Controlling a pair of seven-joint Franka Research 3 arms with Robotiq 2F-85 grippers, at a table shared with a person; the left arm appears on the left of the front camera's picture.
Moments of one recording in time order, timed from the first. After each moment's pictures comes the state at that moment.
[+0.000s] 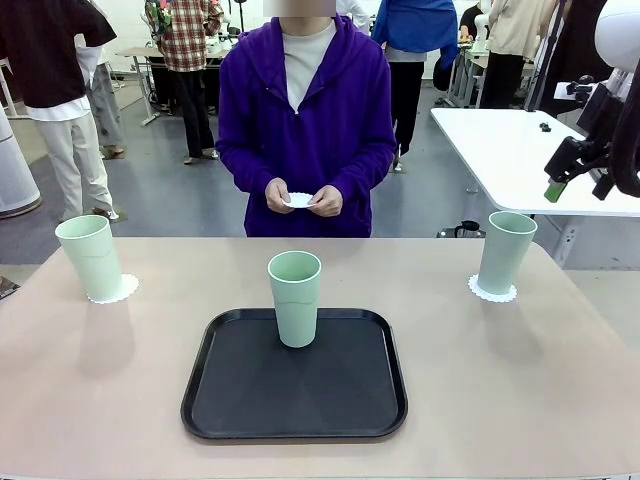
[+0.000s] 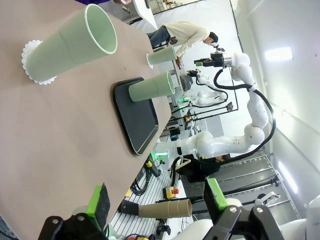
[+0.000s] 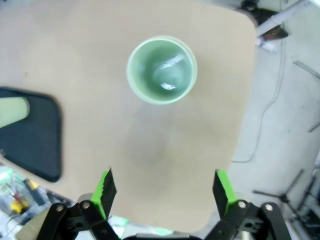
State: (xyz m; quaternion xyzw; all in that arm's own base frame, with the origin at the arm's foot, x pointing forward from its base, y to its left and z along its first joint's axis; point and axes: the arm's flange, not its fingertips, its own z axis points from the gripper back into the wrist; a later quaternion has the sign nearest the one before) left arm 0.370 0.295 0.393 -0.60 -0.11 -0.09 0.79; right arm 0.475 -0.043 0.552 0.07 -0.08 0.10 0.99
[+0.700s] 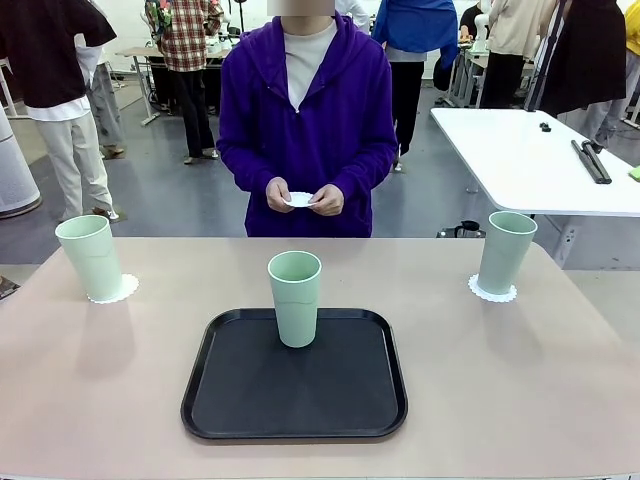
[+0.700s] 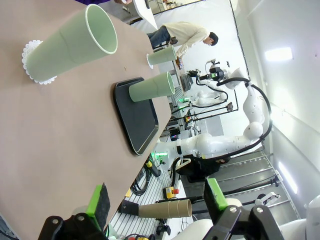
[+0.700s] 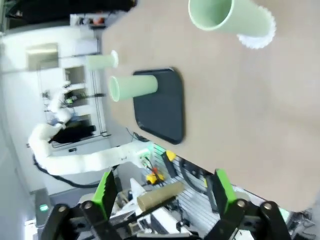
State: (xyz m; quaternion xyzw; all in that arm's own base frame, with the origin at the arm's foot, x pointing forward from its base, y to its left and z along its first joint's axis) left arm 0.370 0.295 0.393 -0.60 -0.11 -0.09 0.79; right arm 0.392 -0.191 0.519 0.47 -0.02 -0.04 0.88
